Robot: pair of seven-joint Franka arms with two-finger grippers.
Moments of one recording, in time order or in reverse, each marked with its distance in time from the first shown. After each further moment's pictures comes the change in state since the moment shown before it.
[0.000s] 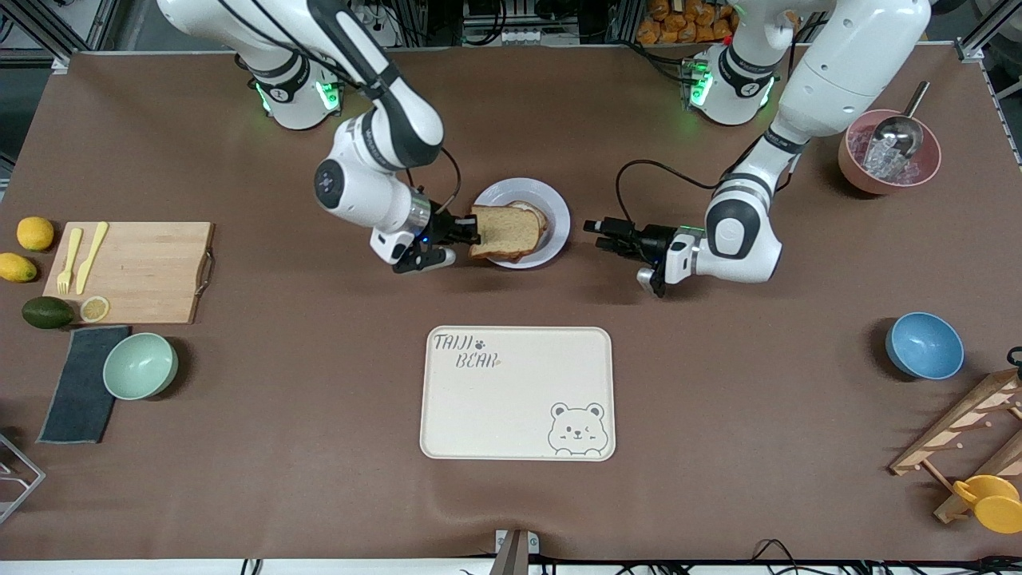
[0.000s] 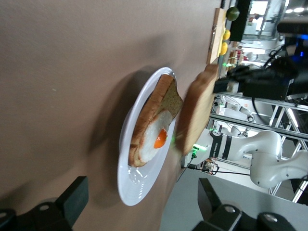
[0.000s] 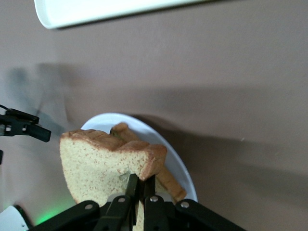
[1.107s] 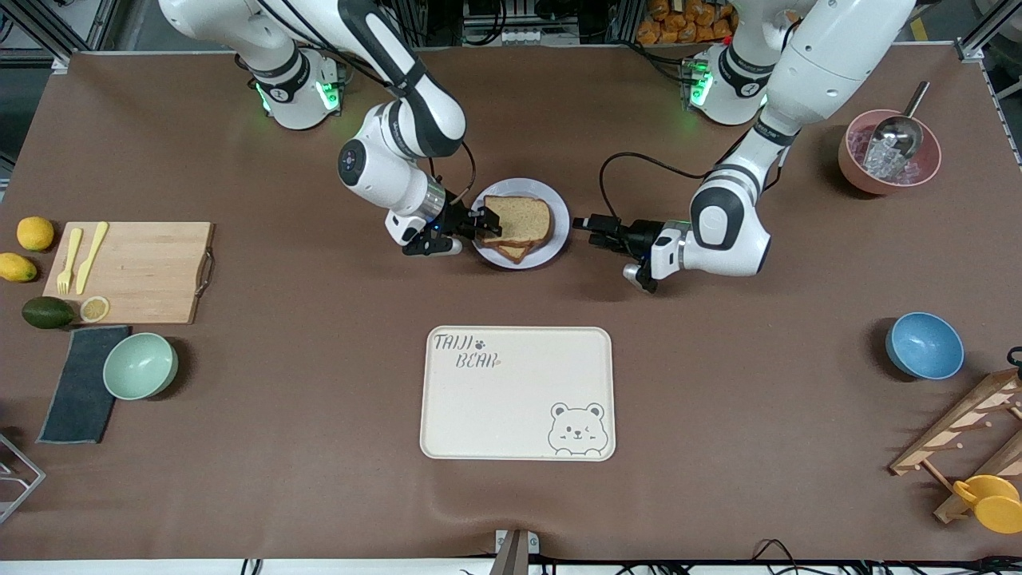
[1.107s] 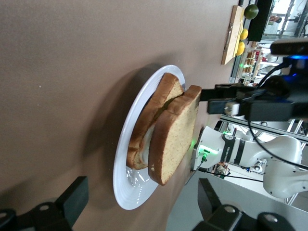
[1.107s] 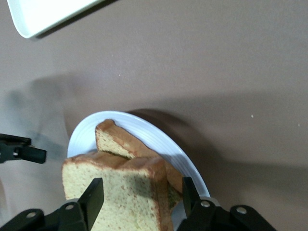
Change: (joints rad) left arm -0.051 -0.027 0.002 -0.011 0.000 0.062 -0.046; right arm 0.083 0.028 -0.028 -0.023 0.182 0.102 0.013
